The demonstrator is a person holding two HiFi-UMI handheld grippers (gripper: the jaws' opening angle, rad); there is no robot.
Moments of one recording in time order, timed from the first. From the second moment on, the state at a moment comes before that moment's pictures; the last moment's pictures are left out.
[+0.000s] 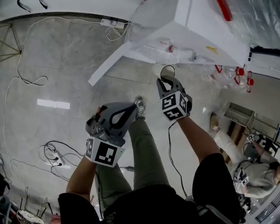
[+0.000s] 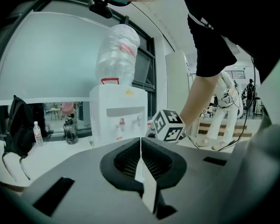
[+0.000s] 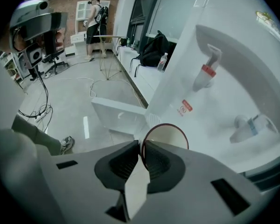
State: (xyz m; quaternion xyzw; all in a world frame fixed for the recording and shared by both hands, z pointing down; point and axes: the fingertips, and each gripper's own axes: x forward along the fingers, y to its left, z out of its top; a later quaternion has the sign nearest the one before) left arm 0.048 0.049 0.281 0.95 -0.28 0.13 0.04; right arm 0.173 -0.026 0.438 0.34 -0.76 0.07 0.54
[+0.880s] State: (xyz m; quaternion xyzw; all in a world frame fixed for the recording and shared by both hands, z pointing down) left arm 0.034 0.045 0.291 0.94 -0.31 0.15 0.06; right arm 0.164 -0.099 0.462 0.28 -0.76 0.04 0.59
